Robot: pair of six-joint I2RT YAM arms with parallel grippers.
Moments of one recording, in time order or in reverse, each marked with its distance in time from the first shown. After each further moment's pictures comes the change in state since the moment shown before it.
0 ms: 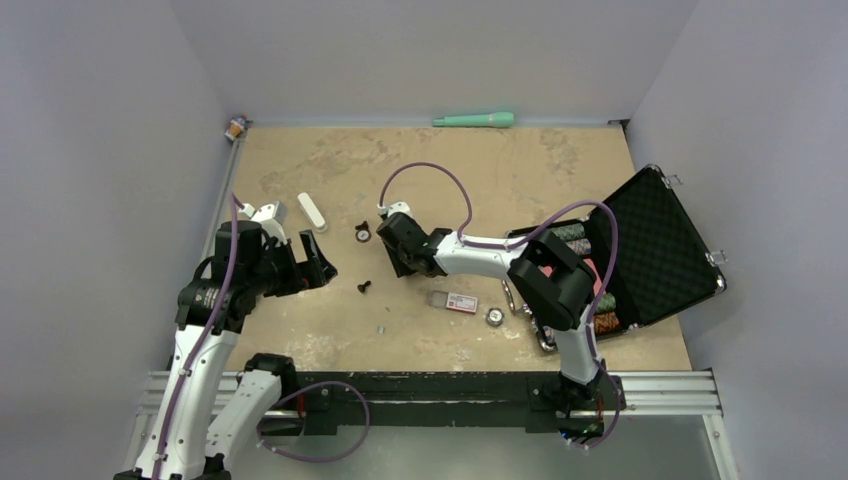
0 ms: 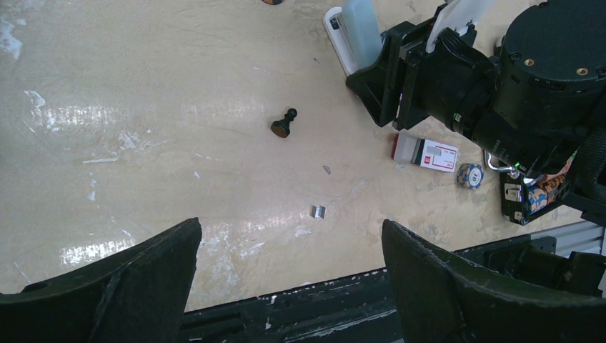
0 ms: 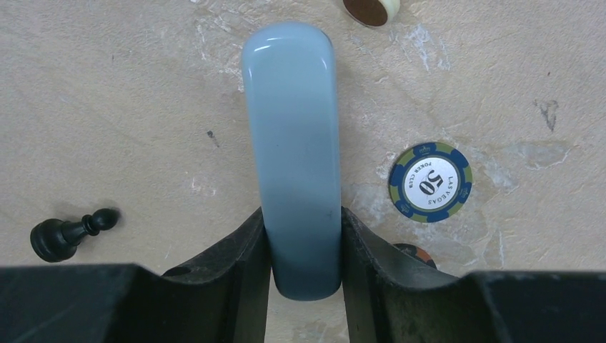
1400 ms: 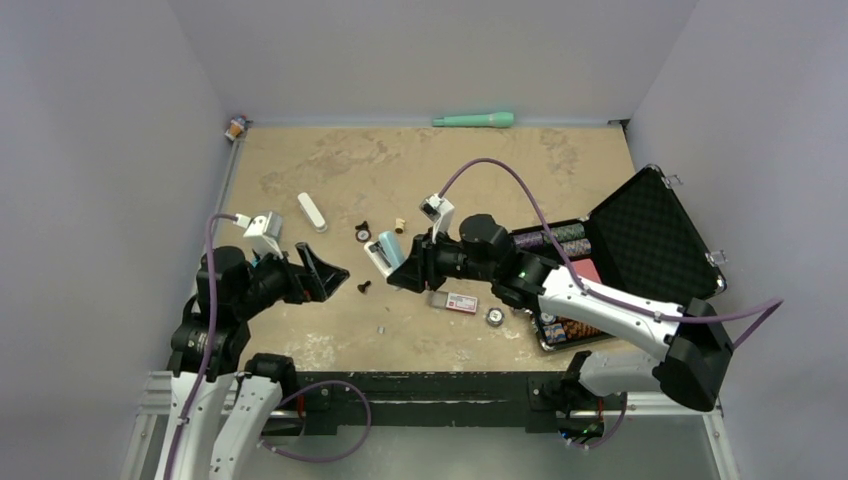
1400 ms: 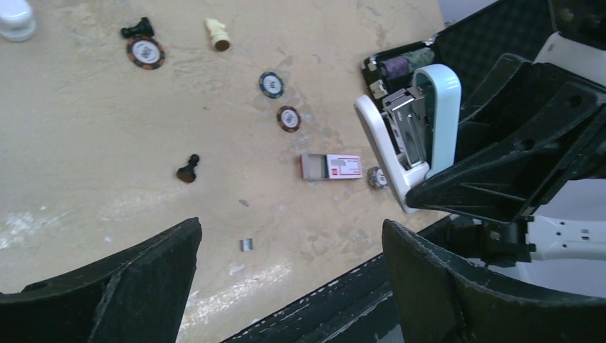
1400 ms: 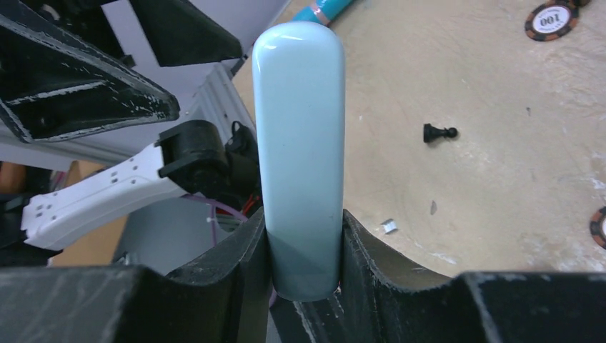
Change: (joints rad) left arm 0.000 -0.233 -0.098 0.172 0.193 -0.045; right arm 0.001 -0.739 -0.431 0.303 -0.580 0.193
